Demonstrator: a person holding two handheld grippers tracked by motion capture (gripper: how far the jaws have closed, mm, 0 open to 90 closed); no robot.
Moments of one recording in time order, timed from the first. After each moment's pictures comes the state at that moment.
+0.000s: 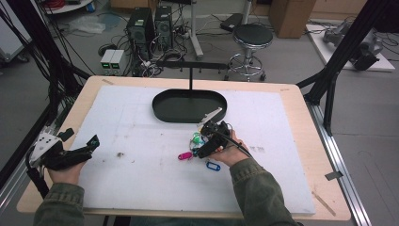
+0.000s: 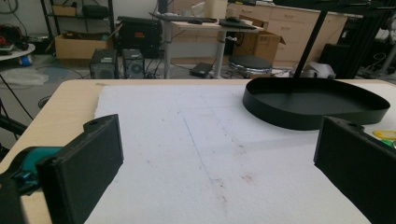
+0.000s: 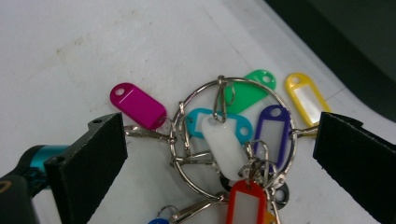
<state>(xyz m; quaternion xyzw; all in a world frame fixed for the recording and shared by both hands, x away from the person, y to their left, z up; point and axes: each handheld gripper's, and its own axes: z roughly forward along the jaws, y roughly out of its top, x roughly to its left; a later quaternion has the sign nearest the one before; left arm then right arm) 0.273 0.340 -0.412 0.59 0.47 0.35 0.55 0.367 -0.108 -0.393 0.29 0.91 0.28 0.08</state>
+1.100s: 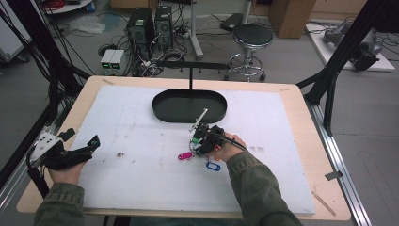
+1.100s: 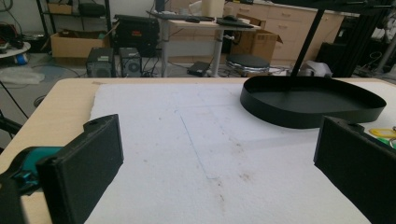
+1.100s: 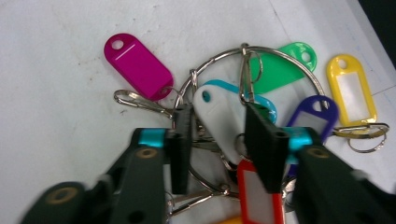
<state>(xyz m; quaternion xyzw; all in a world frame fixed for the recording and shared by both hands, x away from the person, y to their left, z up) 0.274 0.340 -0.413 0.59 0.47 0.35 0.55 0.381 -0.092 -0.403 0.22 0.96 0.19 0.06</state>
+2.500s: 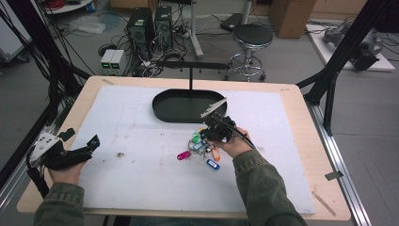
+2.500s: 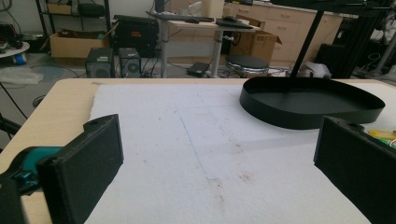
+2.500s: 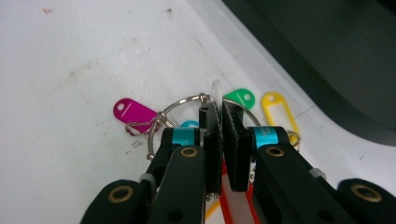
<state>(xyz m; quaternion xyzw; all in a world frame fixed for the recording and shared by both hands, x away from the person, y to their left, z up) 0.274 0.340 -0.413 0.59 0.47 0.35 0.55 0.379 -0.121 -0.364 0.29 0.90 0.31 0.08</state>
